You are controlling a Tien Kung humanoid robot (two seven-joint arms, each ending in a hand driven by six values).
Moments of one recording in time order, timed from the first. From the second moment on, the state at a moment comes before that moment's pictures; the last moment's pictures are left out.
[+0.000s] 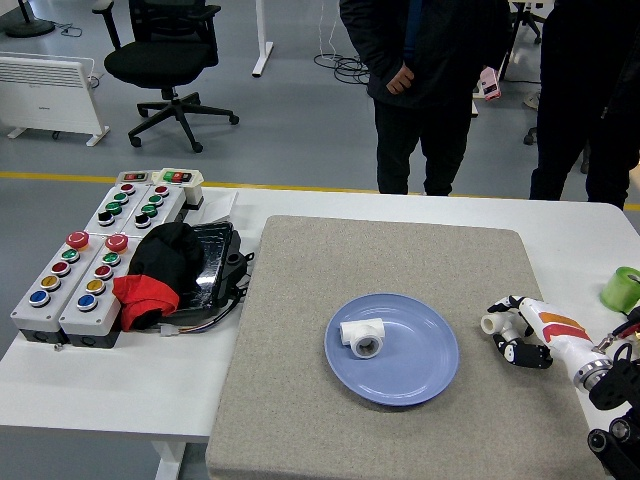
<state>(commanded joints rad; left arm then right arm) -0.24 0.05 -1.29 -0.19 1.95 -0.12 0.32 0.55 -0.28 0.90 0.88 -1.86 -0.23 0.10</state>
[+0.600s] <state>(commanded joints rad) -0.23 0.05 -1.30 -0.19 1.97 -0.12 0.32 0.53 -0.31 0.80 1.22 -1.92 -0.17 0.04</state>
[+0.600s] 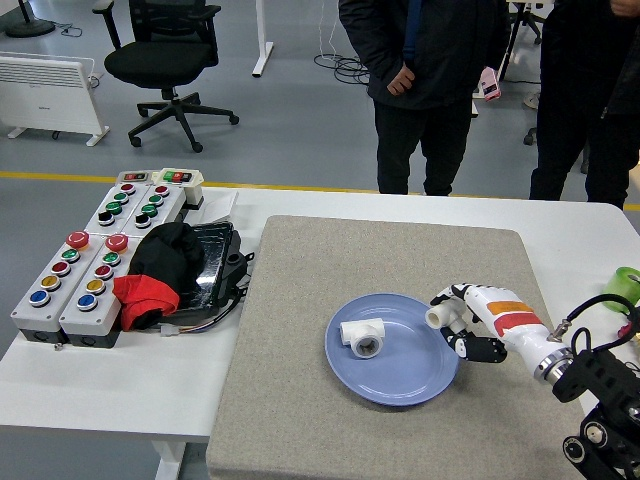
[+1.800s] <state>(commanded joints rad) -0.24 0.05 -1.29 -0.19 1.95 -0.12 0.32 0.58 -0.29 0.67 1.25 -1.98 -0.07 -0.03</state>
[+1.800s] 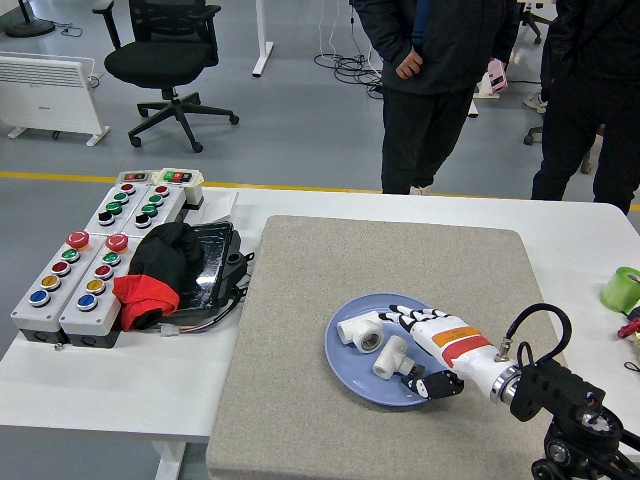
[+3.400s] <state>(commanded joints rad) -0.23 0.05 -1.30 -0.19 1.98 -0.13 0.32 0.43 -0.31 1.18 1.14 -0.67 -0.13 0.00</state>
